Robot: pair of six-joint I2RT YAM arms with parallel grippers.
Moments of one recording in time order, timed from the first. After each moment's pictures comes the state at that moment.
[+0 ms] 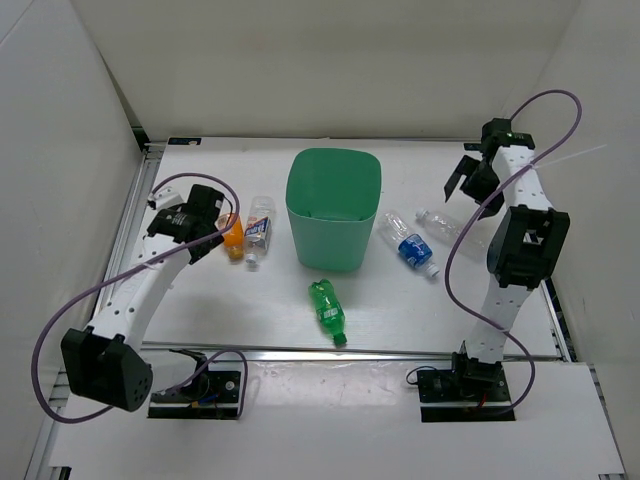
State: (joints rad) left arm -0.27 1.23 1.14 -1.08 -0.66 -0.87; right arm -0.10 2.03 1.89 -1.14 0.02 0.44
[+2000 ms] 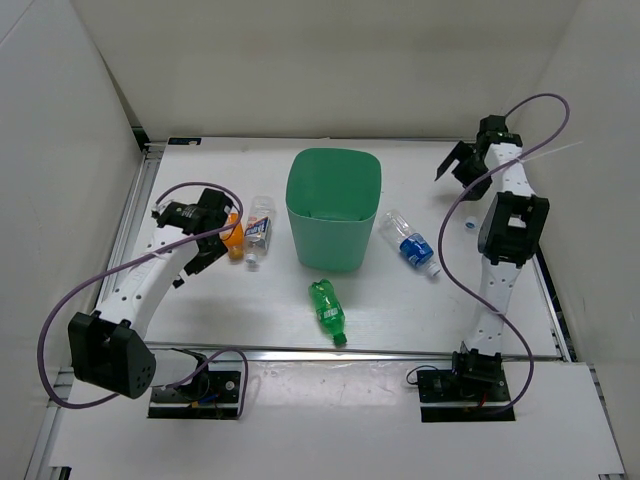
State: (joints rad) left arm -0.30 1.31 1.17 -1.29 -0.61 -1.03; right arm -0.13 2.37 2.20 -0.96 -0.17 0.51
